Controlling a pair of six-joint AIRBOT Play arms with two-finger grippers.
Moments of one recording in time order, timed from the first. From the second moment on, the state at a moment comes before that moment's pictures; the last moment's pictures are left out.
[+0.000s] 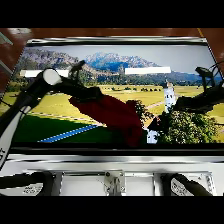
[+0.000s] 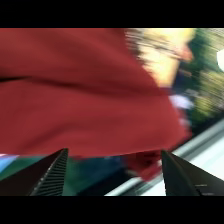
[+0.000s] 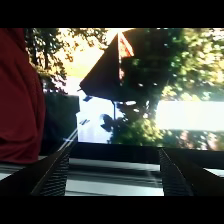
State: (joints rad) left arm -0.34 -1.46 1.41 1.00 -1.13 -1.63; right arm -0.19 -1.18 1.24 -1.36 1.50 1.38
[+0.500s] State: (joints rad) left arm -0.12 -1.55 1.21 1.02 -1.11 -1.59; right arm -0.19 -1.37 1.17 -1.21 1.47 1.36
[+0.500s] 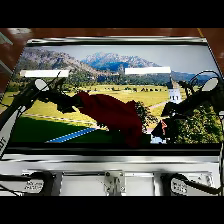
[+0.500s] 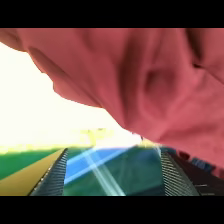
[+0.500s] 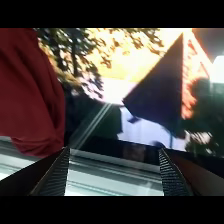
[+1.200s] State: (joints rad) left arm -0.17 -1.74 1.21 0.89 -0.94 -1.52; right arm -0.19 -1.46 1.00 -0.93 1.46 1.24
